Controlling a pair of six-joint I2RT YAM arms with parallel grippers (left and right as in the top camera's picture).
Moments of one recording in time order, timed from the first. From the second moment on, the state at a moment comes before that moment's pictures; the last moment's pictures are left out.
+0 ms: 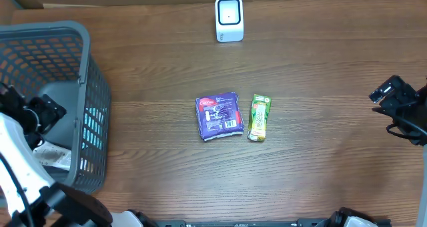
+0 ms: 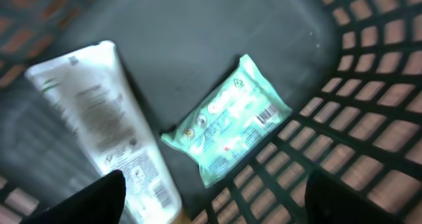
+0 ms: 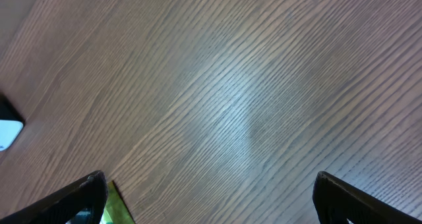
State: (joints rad) left arm 0.77 1.59 1.46 -1.13 0.15 -0.12; right arm -0.34 1.20 1.28 -1.13 -0.03 0.51
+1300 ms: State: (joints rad) left arm 0.63 1.85 1.28 -0.84 -0.22 -0.01; right arm -0.34 1.20 1.28 -1.13 -0.03 0.51
